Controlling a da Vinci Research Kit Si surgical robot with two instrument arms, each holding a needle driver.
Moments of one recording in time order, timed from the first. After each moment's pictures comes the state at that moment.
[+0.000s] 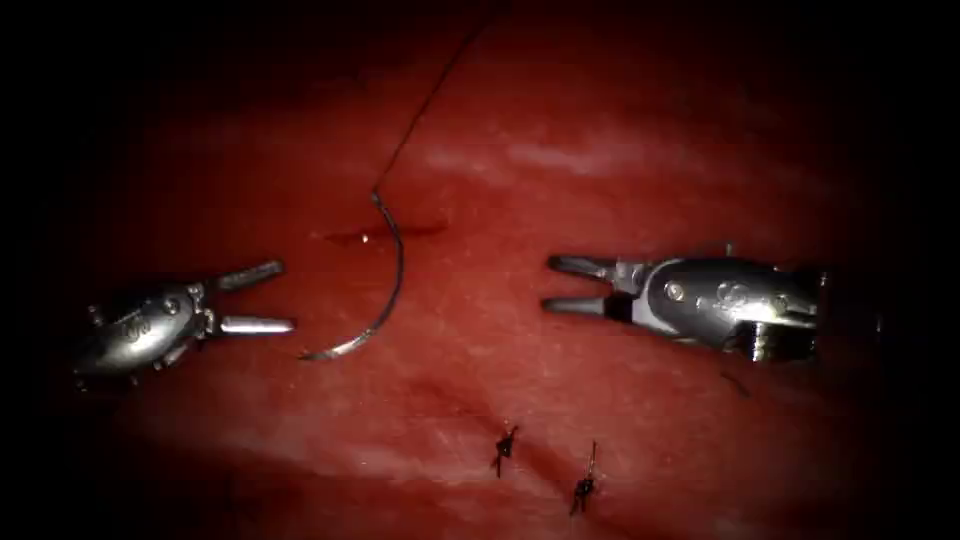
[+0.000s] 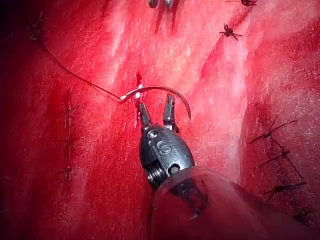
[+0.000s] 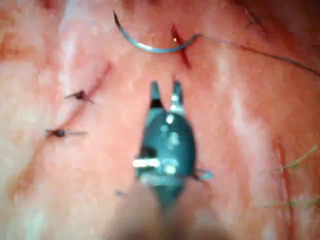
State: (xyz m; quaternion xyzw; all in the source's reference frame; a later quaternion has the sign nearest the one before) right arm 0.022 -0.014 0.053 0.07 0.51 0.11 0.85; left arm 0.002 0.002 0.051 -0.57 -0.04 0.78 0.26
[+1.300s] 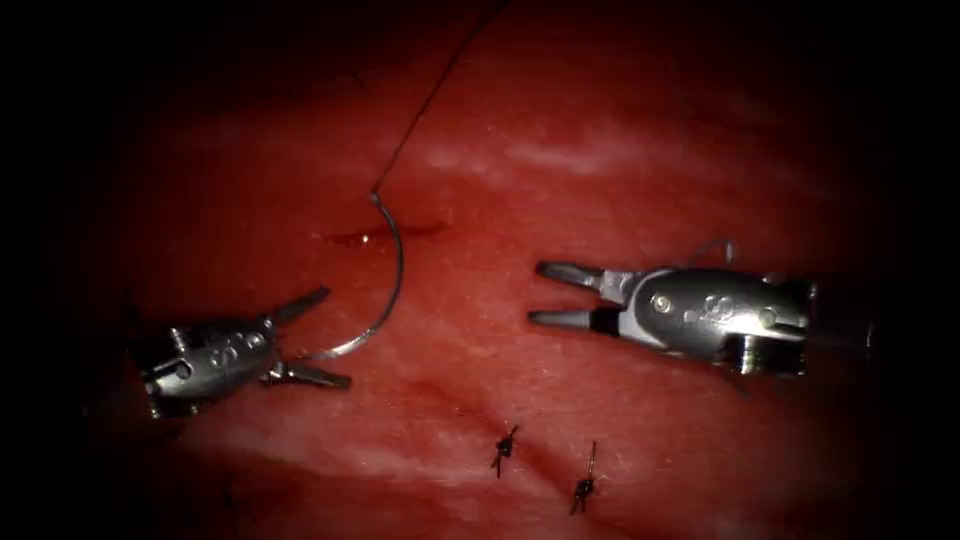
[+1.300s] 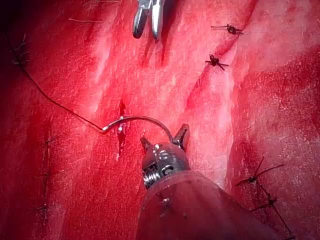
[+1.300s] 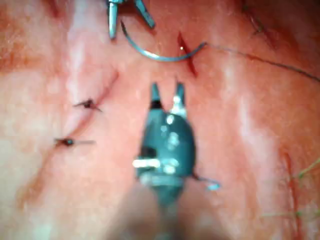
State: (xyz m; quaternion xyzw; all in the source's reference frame) right arm 0.023 -0.015 0.053 0.06 0.51 0.12 0.85; left arm -0.003 -0.001 0.054 -0.39 -0.06 0.88 0.27
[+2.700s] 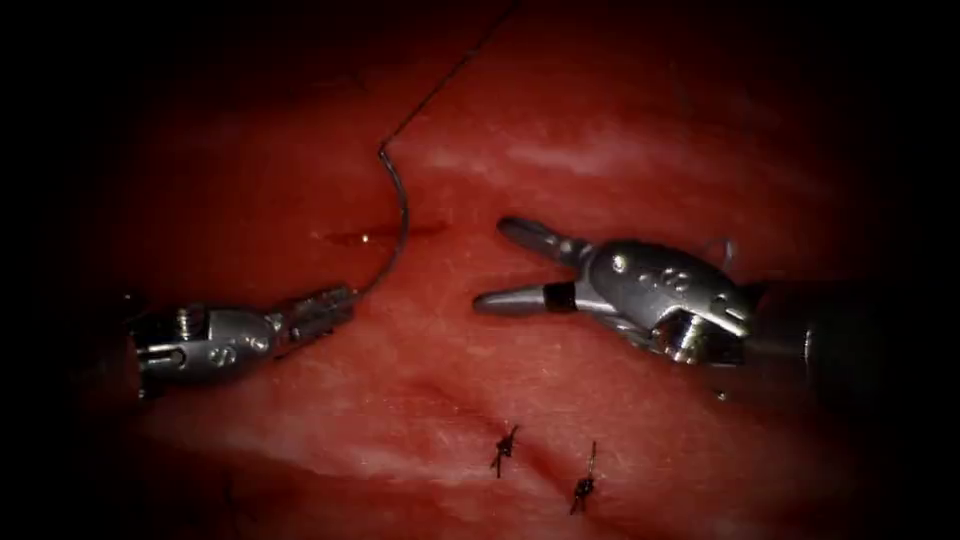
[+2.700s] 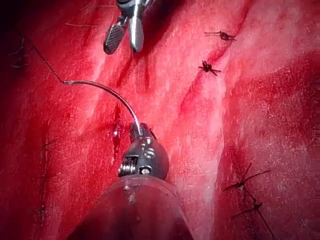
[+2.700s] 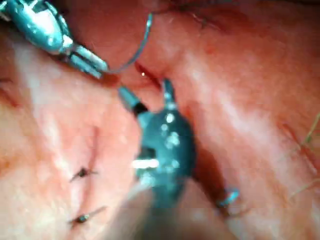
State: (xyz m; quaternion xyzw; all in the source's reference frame) right arm 0.026 -0.012 0.053 0.16 0.54 0.29 0.78; left arm -0.004 0.001 0.051 -0.40 0.19 0.89 0.12
